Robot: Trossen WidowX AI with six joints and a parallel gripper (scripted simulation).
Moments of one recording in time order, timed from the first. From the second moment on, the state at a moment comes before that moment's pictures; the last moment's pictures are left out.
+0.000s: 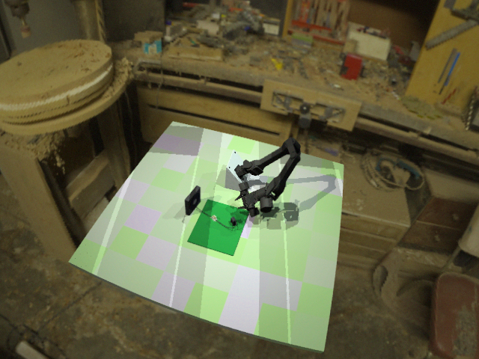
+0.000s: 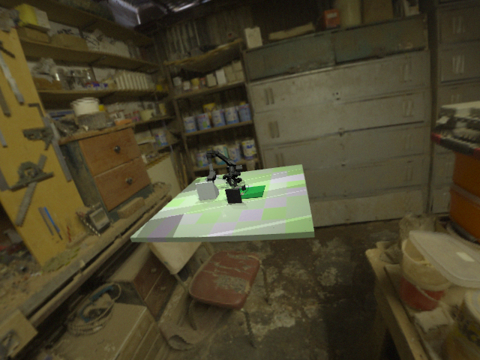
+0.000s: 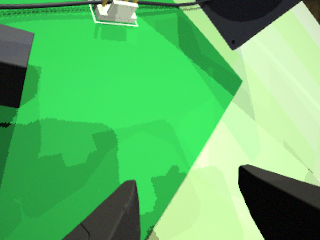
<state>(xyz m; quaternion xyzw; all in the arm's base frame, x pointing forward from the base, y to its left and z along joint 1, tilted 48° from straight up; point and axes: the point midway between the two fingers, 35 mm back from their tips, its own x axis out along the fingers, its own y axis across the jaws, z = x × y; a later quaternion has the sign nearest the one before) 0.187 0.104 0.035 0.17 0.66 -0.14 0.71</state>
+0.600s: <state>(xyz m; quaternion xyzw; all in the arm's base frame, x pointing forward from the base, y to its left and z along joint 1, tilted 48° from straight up) 0.191 0.107 0.042 0.22 0.76 -0.02 0.61</state>
